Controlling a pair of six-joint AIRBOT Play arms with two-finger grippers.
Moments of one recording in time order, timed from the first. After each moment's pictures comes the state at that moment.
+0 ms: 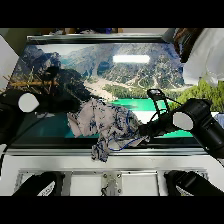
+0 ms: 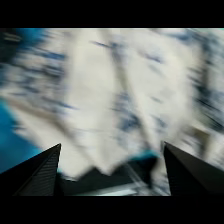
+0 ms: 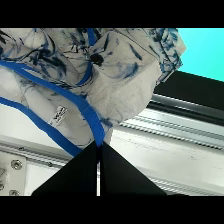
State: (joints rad) left arm -0.22 -0.98 1.09 1.50 -1.19 -1.76; right arm 0.59 -0.95 1.09 -1.50 1.52 1.98
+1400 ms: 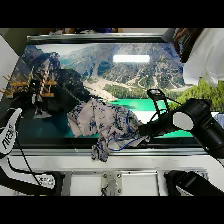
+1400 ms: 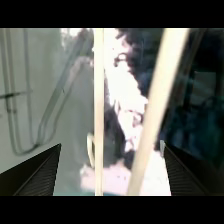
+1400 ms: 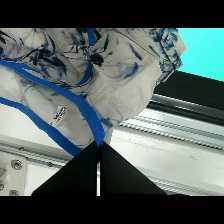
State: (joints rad) left arm 0.24 -1.64 1.15 2.02 -0.72 -1.60; right arm 0.59 -0.95 1.09 -1.50 1.52 1.98
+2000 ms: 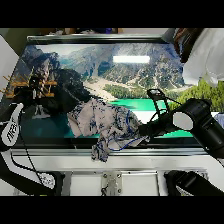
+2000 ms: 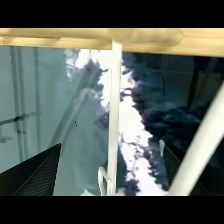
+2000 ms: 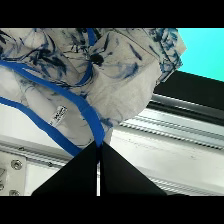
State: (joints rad) left arm 0.24 -1.75 1.27 2.02 -0.78 -1.61; right arm 0.59 -0.95 1.09 -1.50 1.52 1.98
